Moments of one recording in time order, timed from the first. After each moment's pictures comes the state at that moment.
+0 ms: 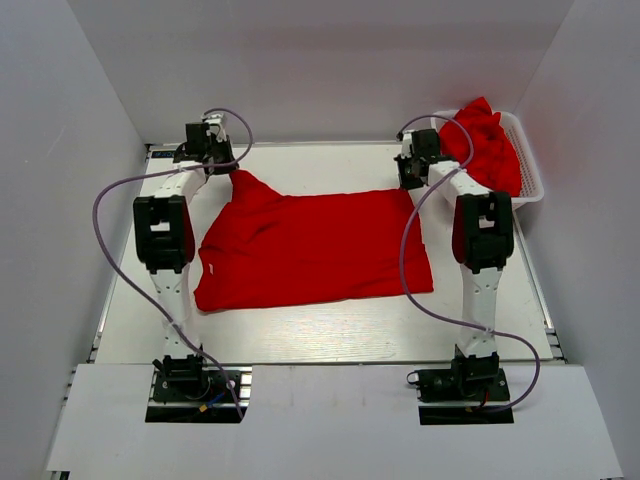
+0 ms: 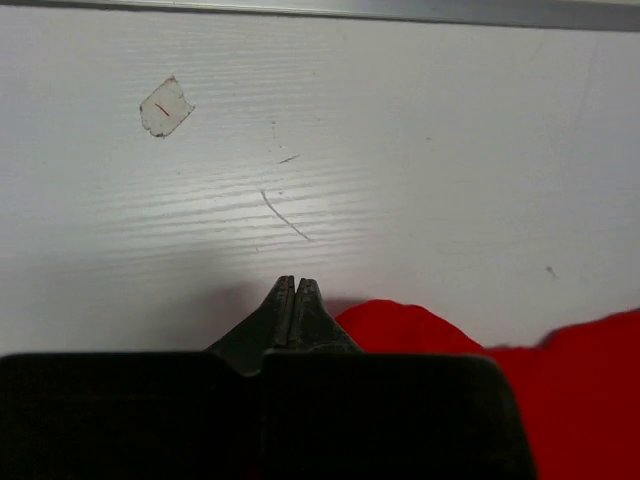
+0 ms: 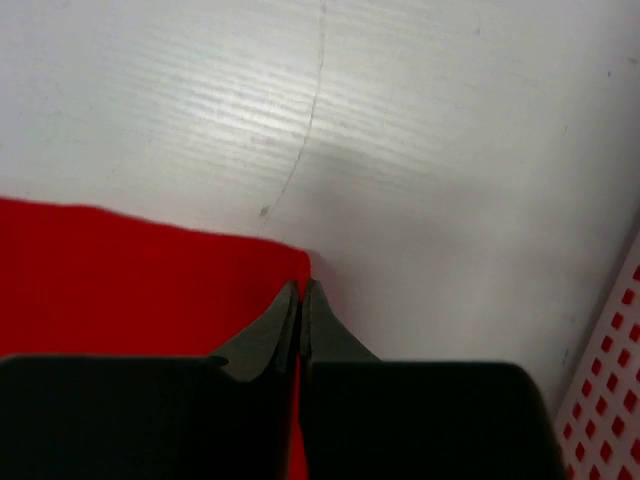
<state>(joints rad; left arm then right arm) 0.00 2.30 1.86 -0.19 0.27 -0.13 0.17 2.27 1.81 -0.40 -0.08 -0.10</state>
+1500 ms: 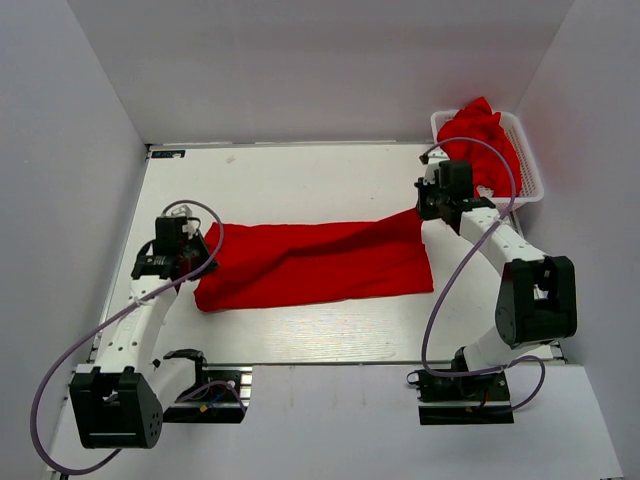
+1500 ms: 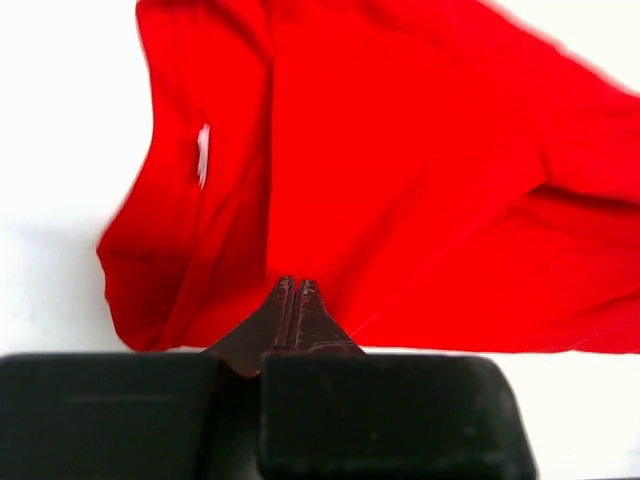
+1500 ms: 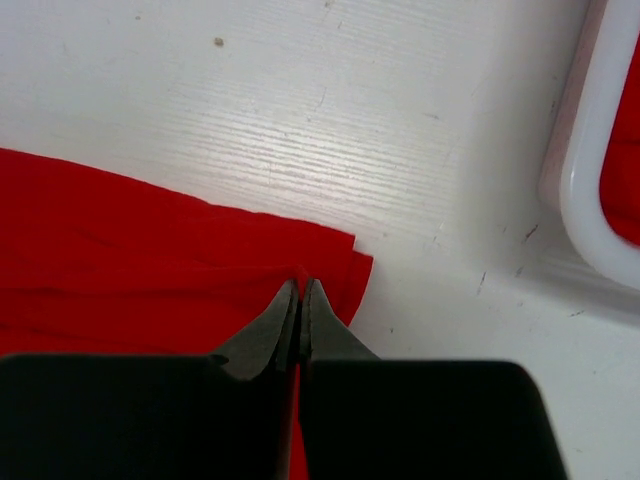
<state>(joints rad) 0.00 1.02 0.75 -0.60 0.09 -0.44 0.17 1.56 1.09 -0.24 -0.11 -0.05</state>
